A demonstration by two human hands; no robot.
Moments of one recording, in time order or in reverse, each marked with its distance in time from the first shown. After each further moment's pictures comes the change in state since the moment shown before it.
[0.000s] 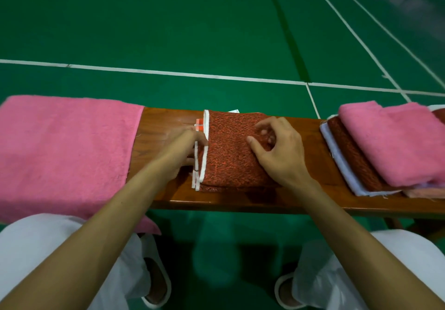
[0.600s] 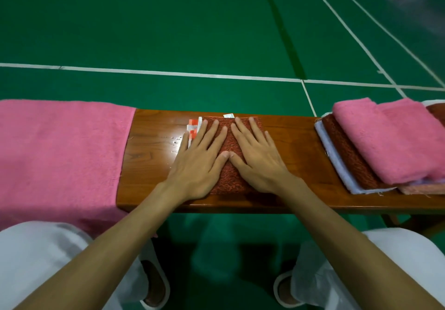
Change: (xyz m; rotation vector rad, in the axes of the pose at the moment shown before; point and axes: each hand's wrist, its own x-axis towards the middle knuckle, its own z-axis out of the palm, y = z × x) left_hand 0.004 -0.041 0.027 1.215 -0.005 0.652; right_hand -0.002 0.010 0.028 -0.320 -0.523 -0.112
